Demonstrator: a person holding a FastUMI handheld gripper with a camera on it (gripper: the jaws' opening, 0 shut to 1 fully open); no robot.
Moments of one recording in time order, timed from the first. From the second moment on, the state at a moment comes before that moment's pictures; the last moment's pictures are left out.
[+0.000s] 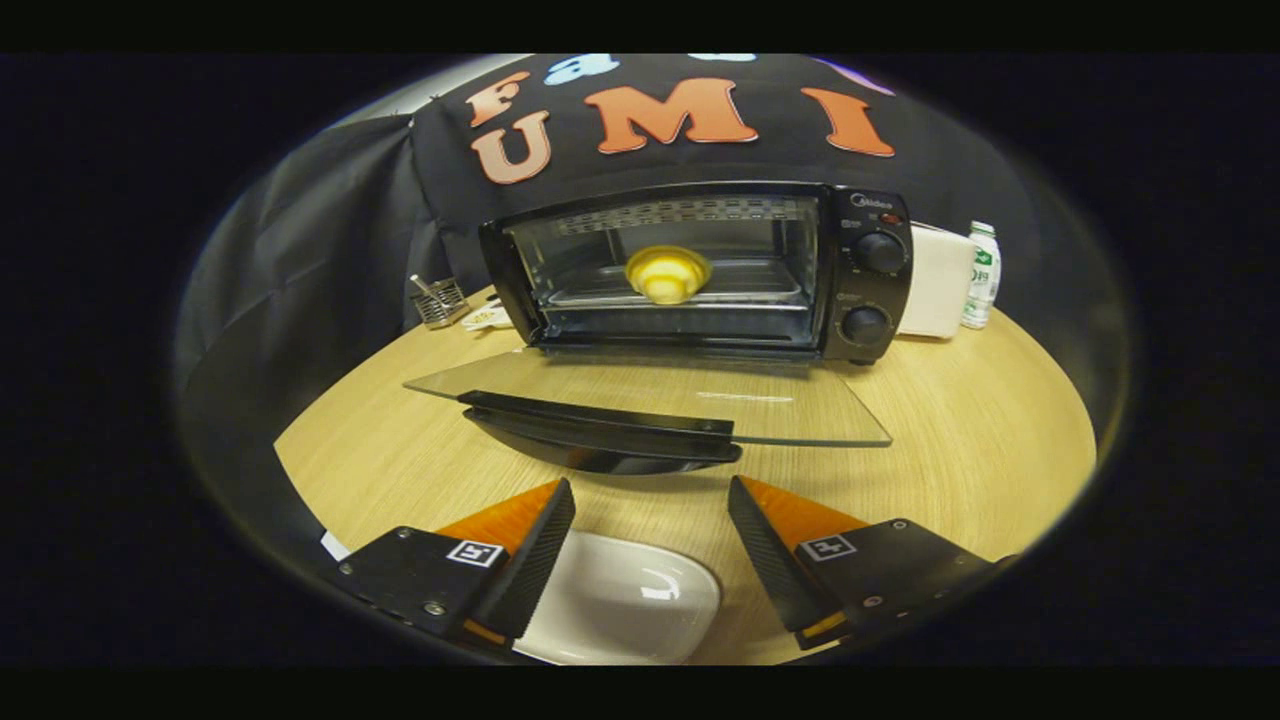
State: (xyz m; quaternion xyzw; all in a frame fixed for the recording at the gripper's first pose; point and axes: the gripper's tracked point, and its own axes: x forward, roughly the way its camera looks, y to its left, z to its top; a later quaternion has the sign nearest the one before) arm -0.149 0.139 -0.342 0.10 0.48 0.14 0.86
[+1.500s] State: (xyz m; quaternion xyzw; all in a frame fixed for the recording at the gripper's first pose) arm 0.033 0.131 -0.288 0.10 0.35 0.02 0.93
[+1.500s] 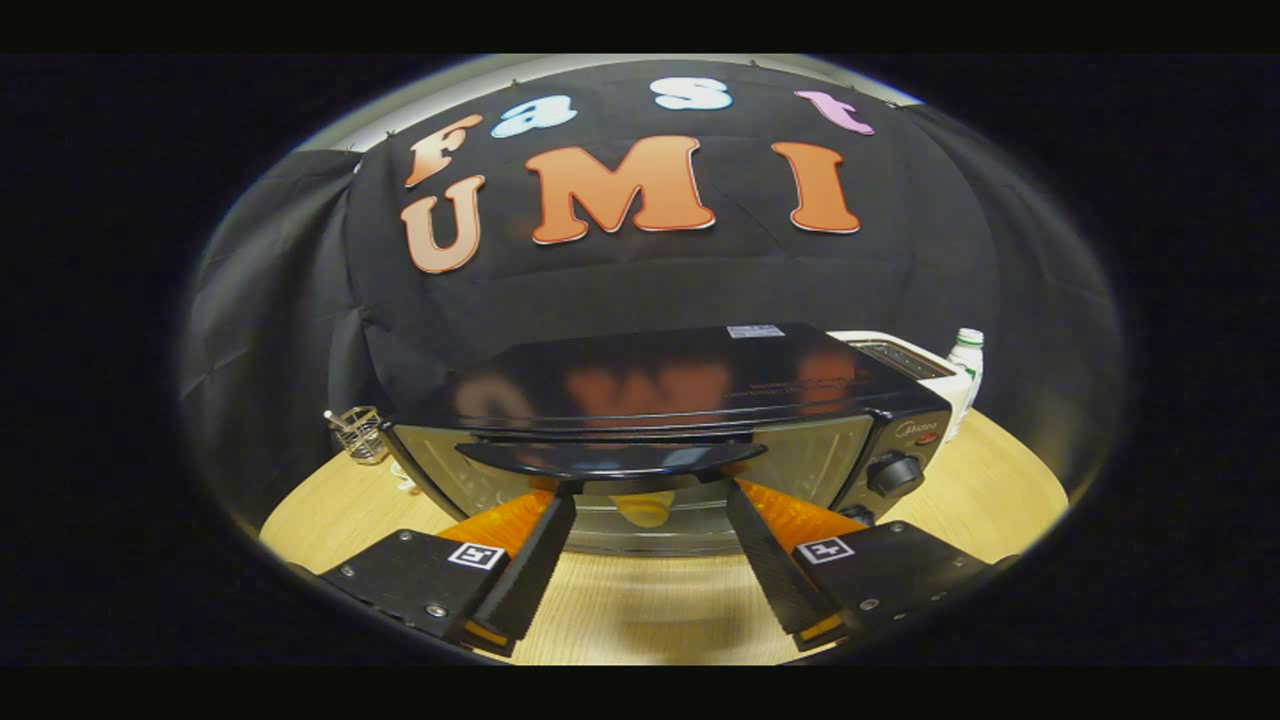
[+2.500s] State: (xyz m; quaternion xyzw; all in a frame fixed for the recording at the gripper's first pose) arm -0.017 0.065 -0.082 -0.01 0.08 -0.01 1.00
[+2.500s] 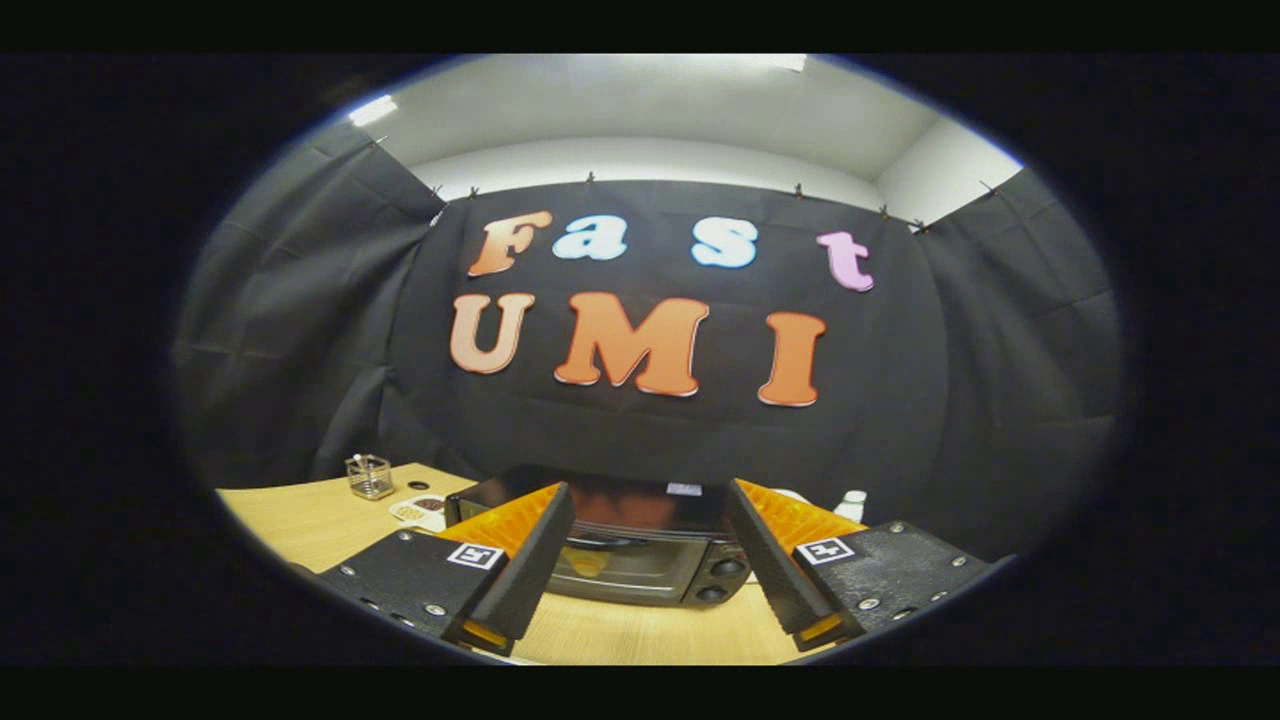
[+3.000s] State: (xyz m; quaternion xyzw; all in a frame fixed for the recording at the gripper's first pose) arm -0.033 0.051 0.009 -0.01 -0.01 -0.01 1.00
